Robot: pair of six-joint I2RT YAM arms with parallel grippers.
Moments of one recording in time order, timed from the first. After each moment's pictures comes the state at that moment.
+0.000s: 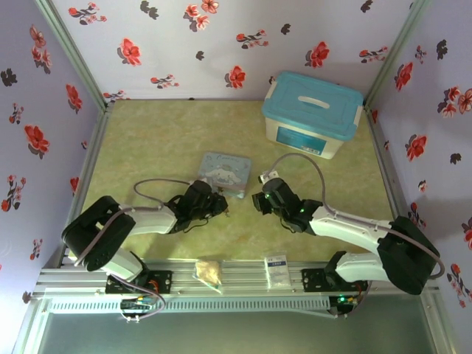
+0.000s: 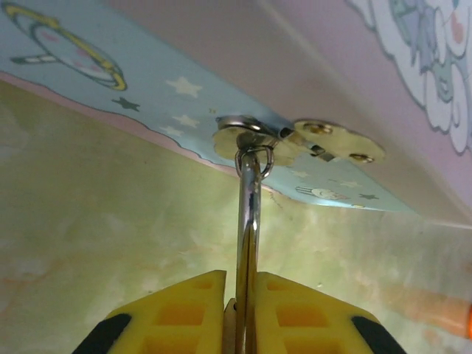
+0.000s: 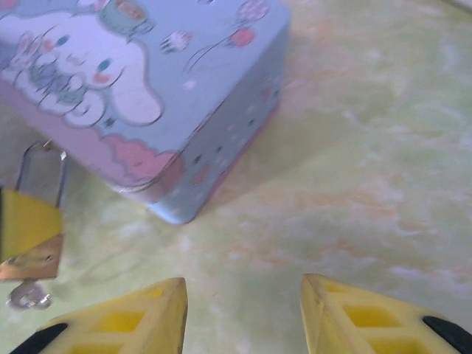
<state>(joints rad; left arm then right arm) -0.79 1.52 0.52 0.26 0.07 -1.03 0.86 1.25 0.60 -0.09 0.27 0.35</state>
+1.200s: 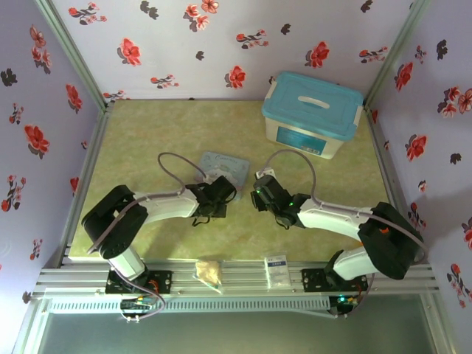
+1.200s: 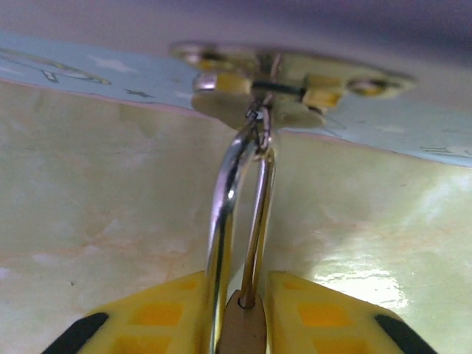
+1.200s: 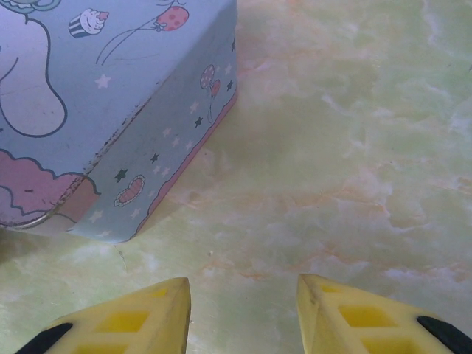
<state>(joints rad) -0.92 1.67 0.88 -0.45 -0.26 -0.73 0.86 1.40 0.66 -0.11 0.32 0.41</state>
